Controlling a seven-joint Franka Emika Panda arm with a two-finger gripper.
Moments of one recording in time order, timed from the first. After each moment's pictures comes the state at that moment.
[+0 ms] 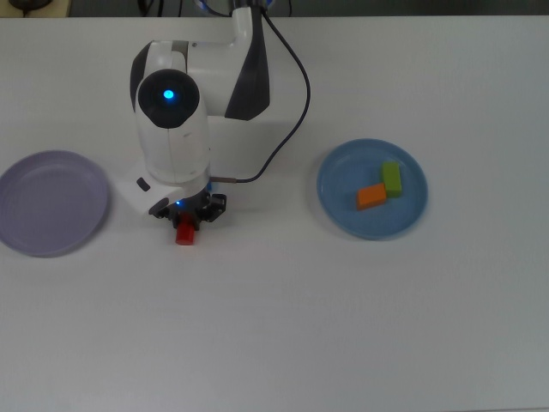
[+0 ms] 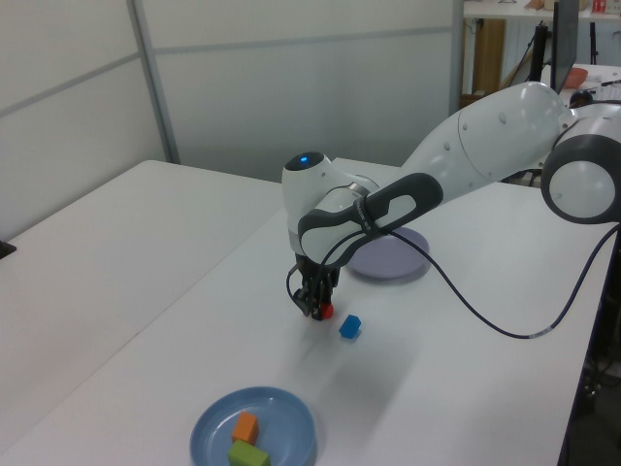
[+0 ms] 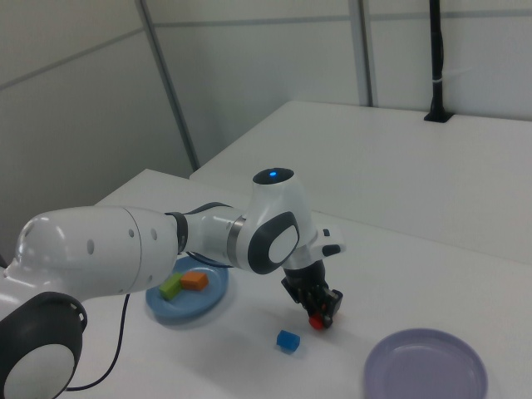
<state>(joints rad) -0.14 0.53 0.08 -1.65 -0.15 2.22 0.07</state>
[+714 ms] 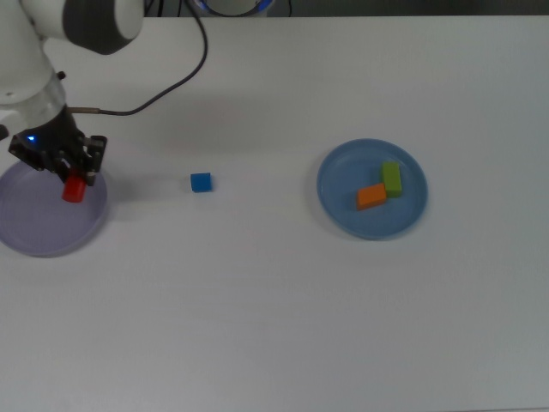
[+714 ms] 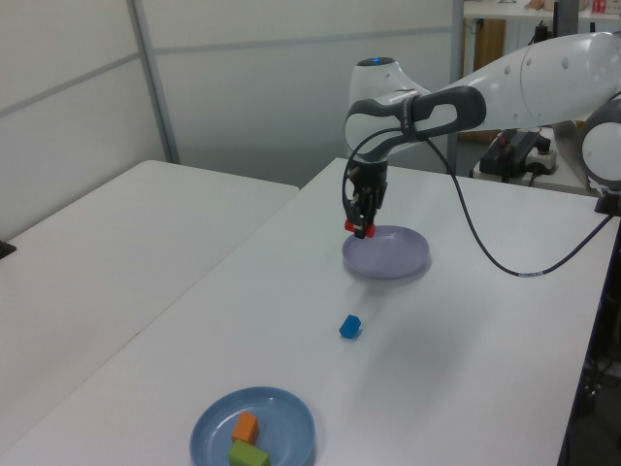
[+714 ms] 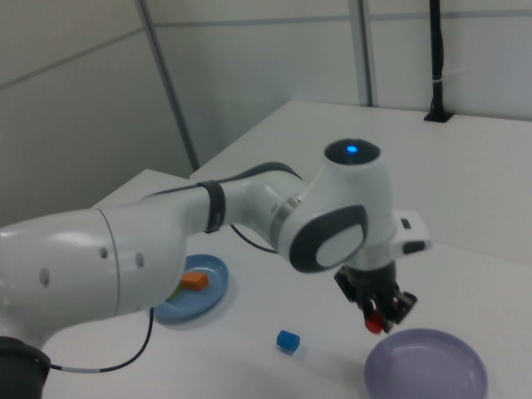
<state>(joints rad) -0.41 0.41 0.08 -1.57 0.03 2.05 -0.30</state>
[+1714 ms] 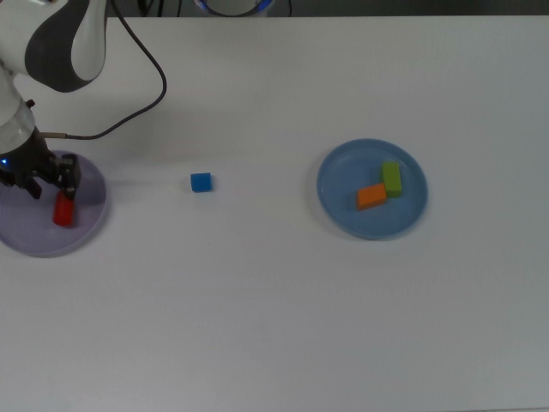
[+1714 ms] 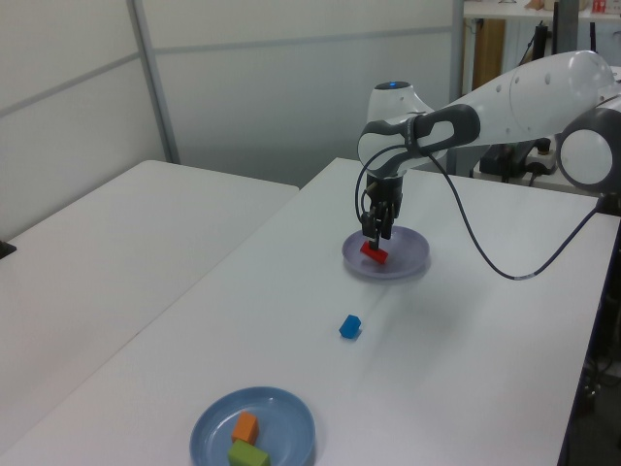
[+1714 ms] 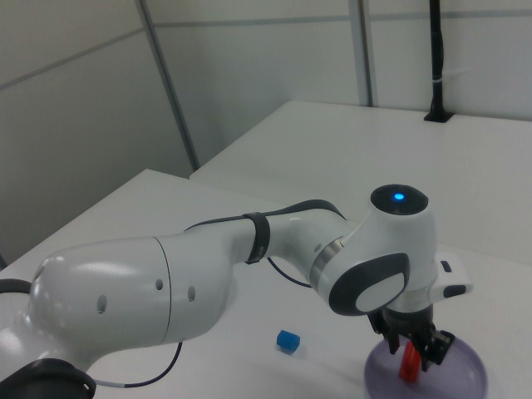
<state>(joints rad) -0.48 0.53 0.08 -1.53 0.03 2.11 -0.37</state>
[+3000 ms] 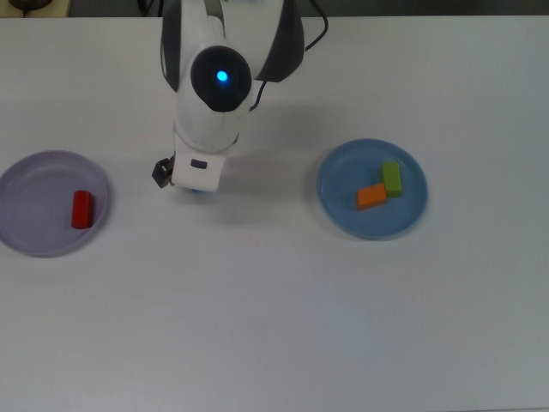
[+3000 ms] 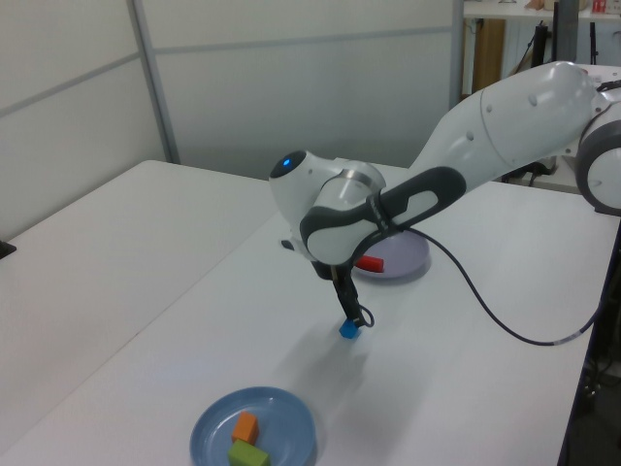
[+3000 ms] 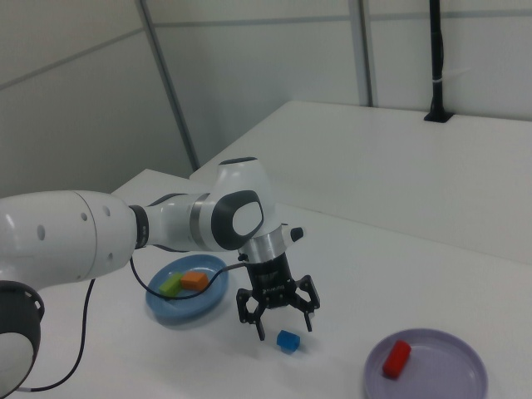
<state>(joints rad) -0.09 0.40 0.11 -1.73 -0.30 1.92 -0.51</state>
